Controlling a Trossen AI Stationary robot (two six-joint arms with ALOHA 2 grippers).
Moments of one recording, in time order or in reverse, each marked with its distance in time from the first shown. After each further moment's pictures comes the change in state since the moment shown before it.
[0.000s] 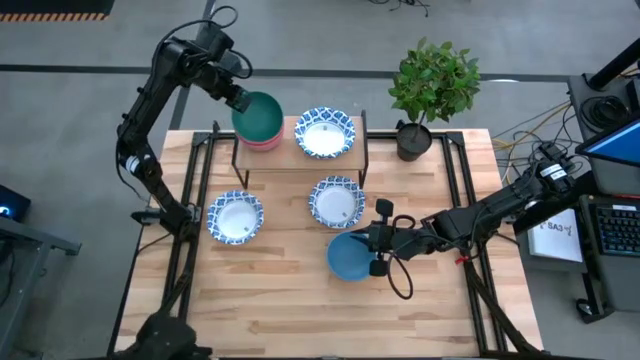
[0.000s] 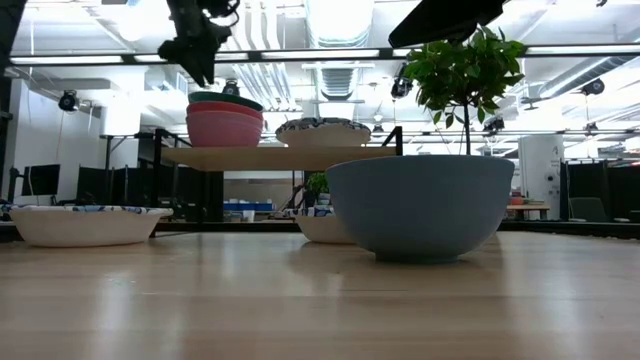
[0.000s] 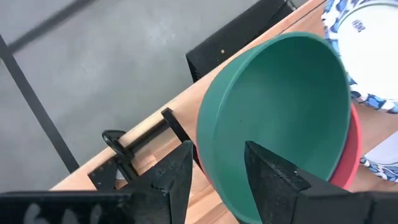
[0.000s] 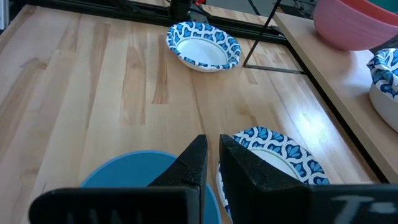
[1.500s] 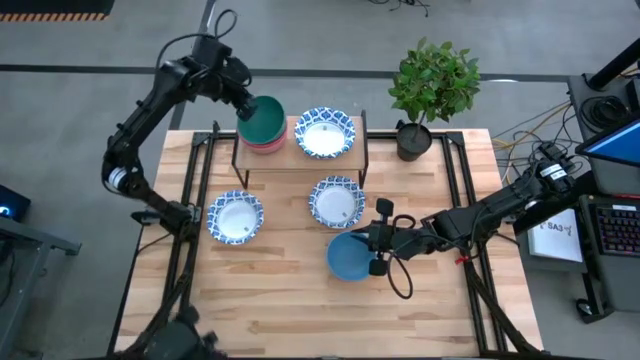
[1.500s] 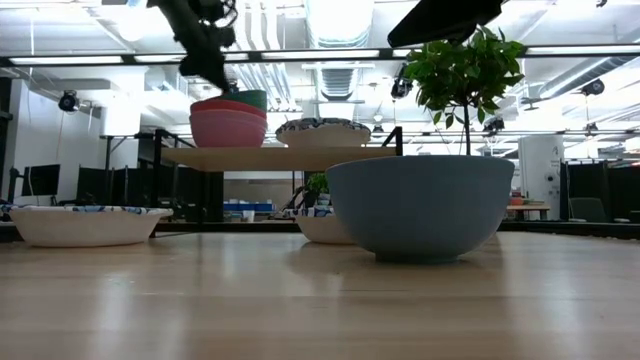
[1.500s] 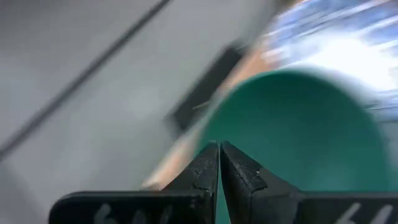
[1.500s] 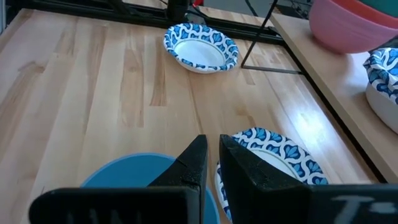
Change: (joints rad) left arm 0.005 -0.170 -0.391 0.460 0.169 0.253; right arm -0.001 0.000 0.000 0.007 0.009 0.007
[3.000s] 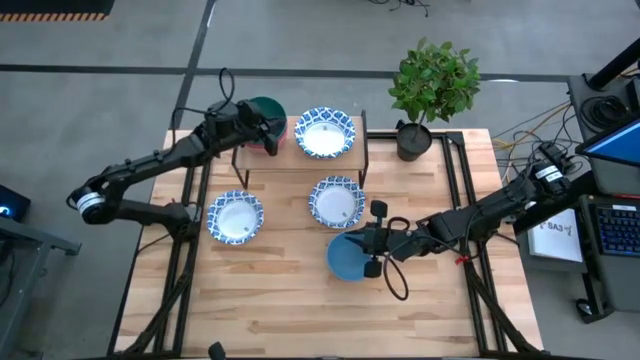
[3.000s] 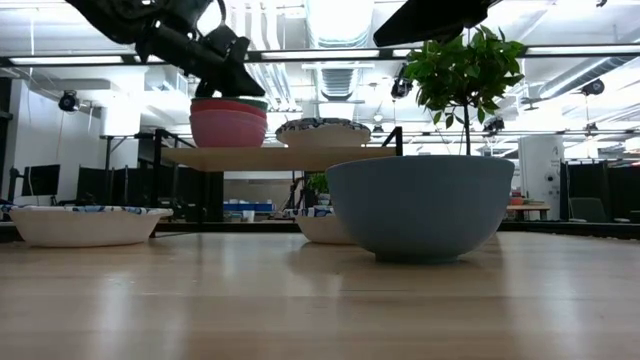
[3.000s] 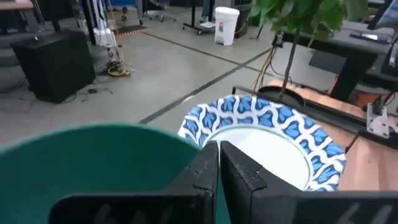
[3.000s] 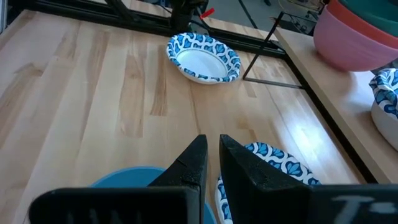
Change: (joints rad) left arm -0.279 -0.324 -0.877 1.180 -0.068 -0.326; right arm -0.006 0.048 -0.002 0.098 0.000 -0.078
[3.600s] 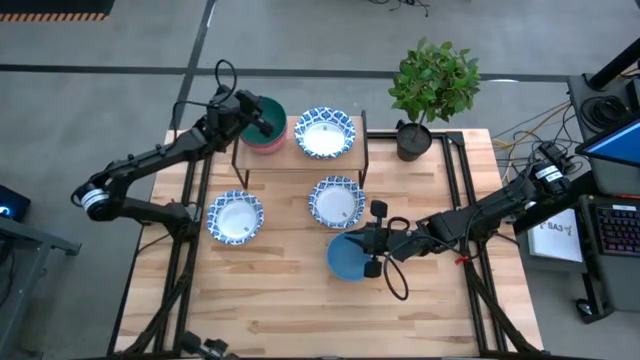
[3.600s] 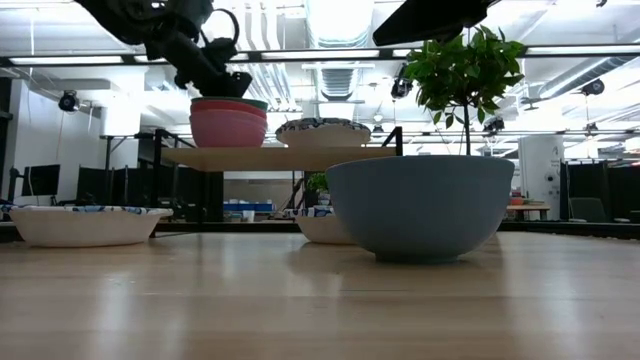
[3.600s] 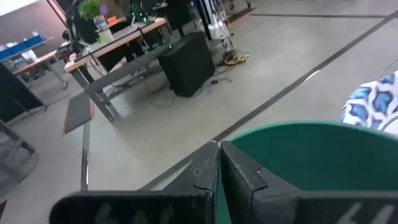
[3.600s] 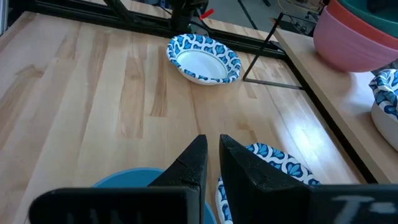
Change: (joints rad) left arm 0.039 0.052 0.063 -0.031 -0.468 0.294; right arm 0.000 0.000 0.000 0.005 0.000 0.000
